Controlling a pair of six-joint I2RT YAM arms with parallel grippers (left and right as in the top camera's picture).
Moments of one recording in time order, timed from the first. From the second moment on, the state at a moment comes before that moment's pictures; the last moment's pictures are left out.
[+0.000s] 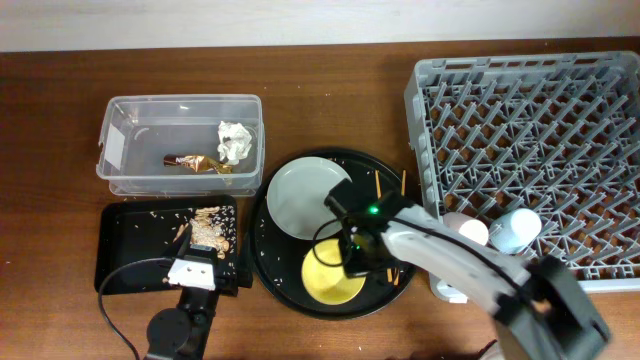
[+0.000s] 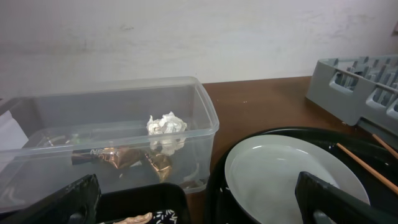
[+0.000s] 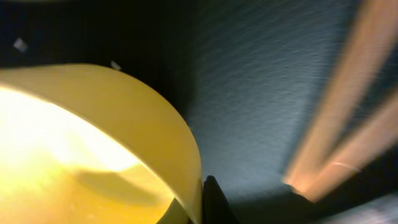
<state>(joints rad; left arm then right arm) -0.23 0.01 0.01 -0.08 -0.05 -0.02 0.70 1.66 1.07 -0.94 -0.11 0.55</state>
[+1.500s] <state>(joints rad) -0.23 0.01 0.01 -0.08 -0.05 -0.02 0.50 1.75 1.46 -0.86 0.74 -0.09</state>
